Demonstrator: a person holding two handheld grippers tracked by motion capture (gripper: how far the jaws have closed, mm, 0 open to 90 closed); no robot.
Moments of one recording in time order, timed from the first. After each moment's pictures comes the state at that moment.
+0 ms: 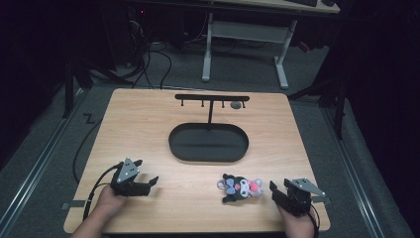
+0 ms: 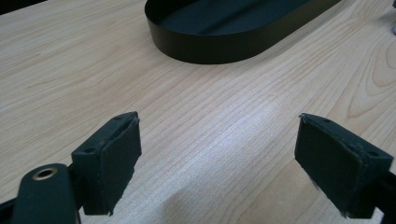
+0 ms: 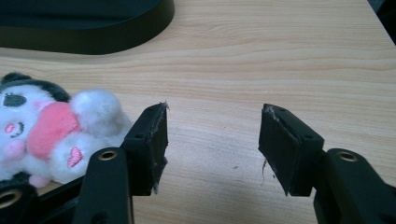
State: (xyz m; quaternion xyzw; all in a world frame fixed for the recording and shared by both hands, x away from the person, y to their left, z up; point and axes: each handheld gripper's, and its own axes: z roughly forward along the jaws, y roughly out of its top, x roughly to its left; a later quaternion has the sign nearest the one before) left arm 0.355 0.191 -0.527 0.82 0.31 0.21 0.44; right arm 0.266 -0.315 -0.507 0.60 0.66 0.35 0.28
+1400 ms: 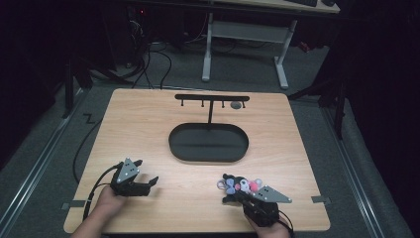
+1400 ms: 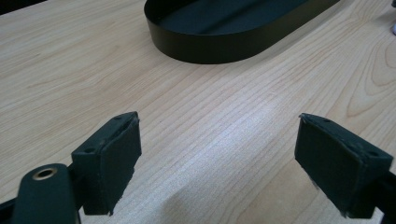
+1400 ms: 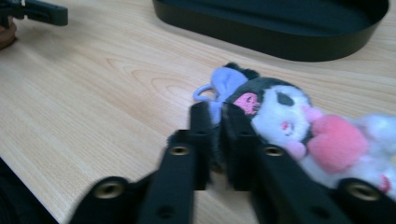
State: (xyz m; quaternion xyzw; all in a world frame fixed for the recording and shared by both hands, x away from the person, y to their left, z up) left arm 0.354 0.192 -0.527 0.82 0.31 0.21 0.44; right arm 0.246 -0.223 -0.497 0.45 0.77 0.41 0.19
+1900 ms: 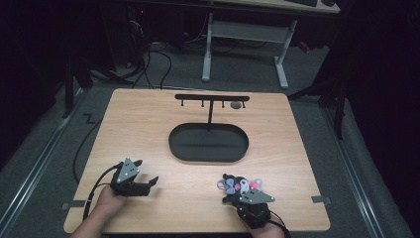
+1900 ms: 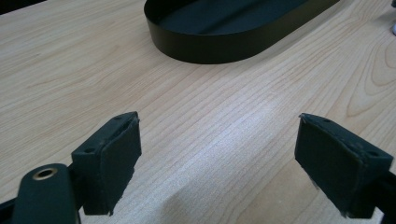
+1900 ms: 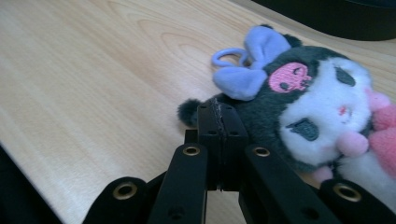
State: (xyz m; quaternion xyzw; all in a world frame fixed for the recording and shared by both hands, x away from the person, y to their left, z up) left arm 0.354 0.192 -0.527 0.82 0.31 0.21 0.44; right arm 0.252 -0.206 -0.512 0.42 0.82 0.35 0.19
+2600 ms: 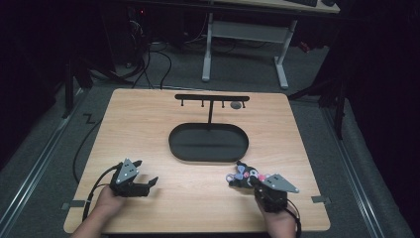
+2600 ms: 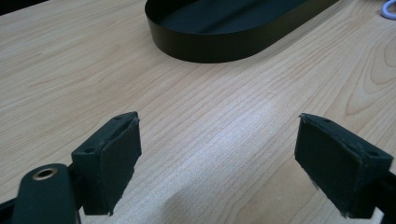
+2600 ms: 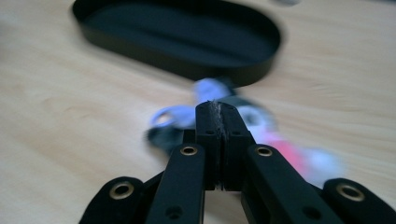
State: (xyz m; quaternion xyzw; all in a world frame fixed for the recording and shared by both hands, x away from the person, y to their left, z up) left arm 0.353 0.193 -0.527 0.82 0.31 0.22 0.44; right arm 0.271 -0.248 -0.484 0.49 0.73 0.38 0.28
